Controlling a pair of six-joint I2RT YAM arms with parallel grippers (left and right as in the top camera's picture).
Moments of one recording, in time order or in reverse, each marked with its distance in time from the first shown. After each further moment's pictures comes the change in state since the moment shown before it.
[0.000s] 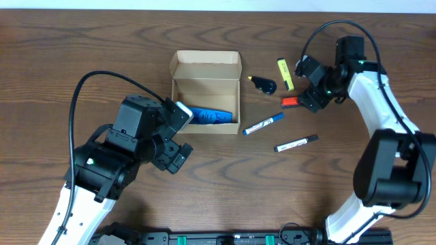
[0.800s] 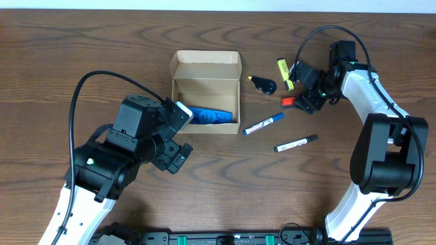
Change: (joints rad) left arm 0.000 0.000 0.000 0.000 0.000 0.000; right arm 0.000 0.105 0.000 0.061 -0.047 -0.104
